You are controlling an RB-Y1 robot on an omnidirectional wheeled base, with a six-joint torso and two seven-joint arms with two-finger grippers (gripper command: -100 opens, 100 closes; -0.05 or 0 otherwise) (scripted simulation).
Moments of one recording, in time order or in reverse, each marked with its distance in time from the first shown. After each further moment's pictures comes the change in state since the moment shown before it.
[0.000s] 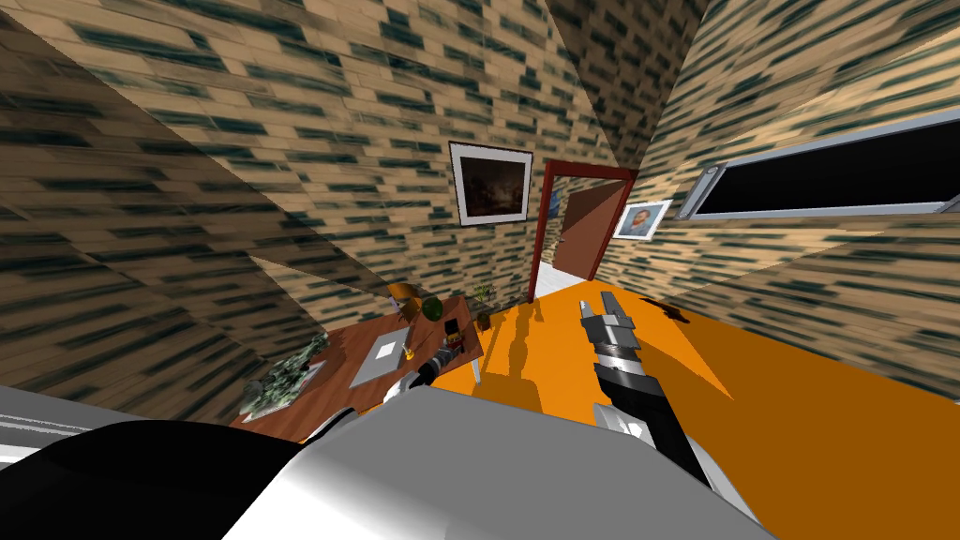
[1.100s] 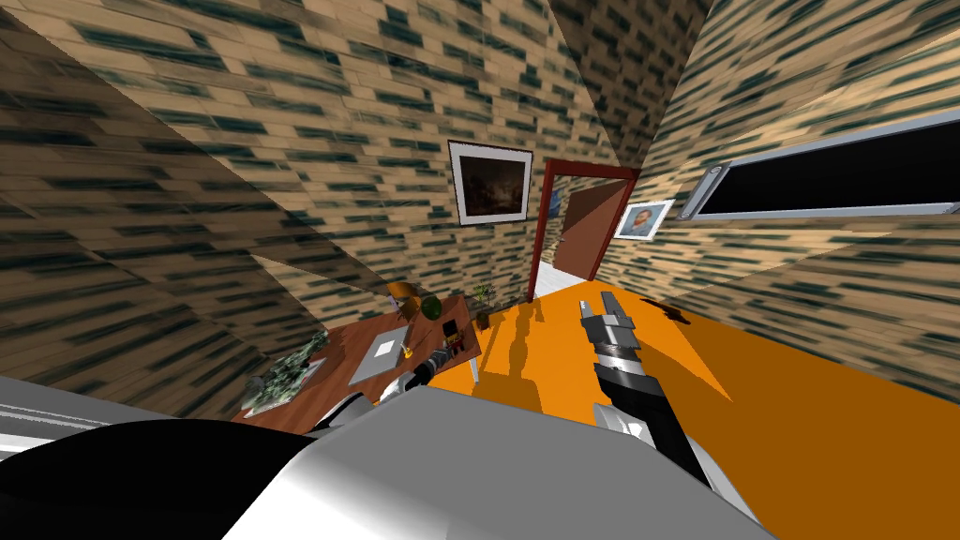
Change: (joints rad) left arm -0.084 0.004 0.023 0.211 0.007 -0.074 -0.026; right arm 0.000 0.000 0.000 0.000 0.000 0.000 0.000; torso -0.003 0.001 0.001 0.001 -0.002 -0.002
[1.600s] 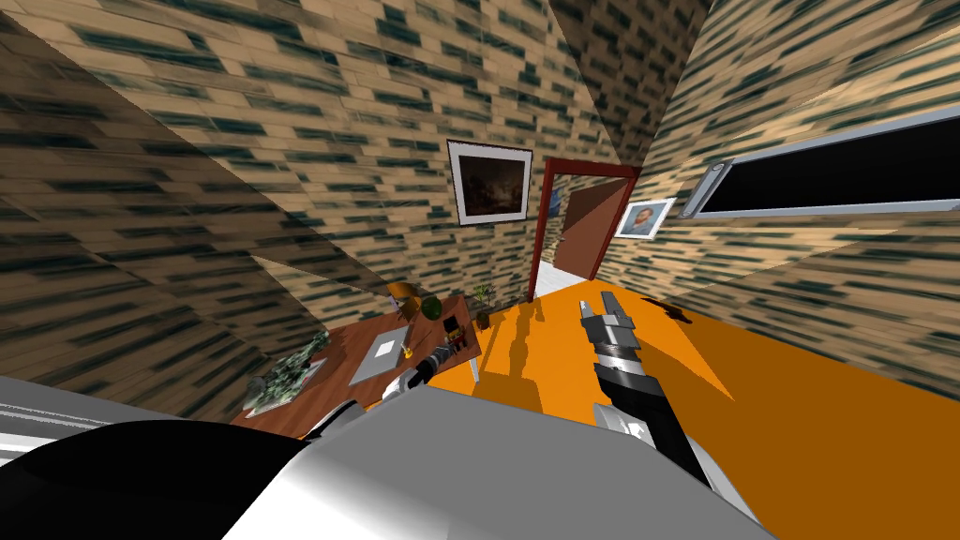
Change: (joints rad) left arm 0.045 0.009 -0.004 -0.153 -0.002 0.061 0.015; right arm 0.000 0.000 0.000 0.000 0.000 0.000 0.000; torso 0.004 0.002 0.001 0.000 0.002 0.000
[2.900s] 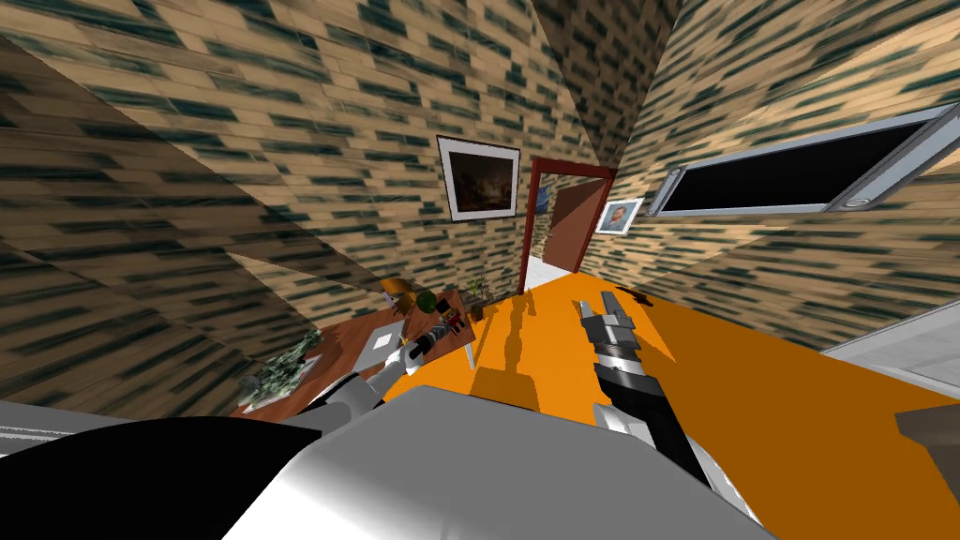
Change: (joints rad) left arm -0.139 0.136 -0.041 -0.062 -0.009 0.116 0.184; right arm 0.000 0.000 0.000 0.000 0.000 0.000 0.000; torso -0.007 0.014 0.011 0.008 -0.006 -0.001
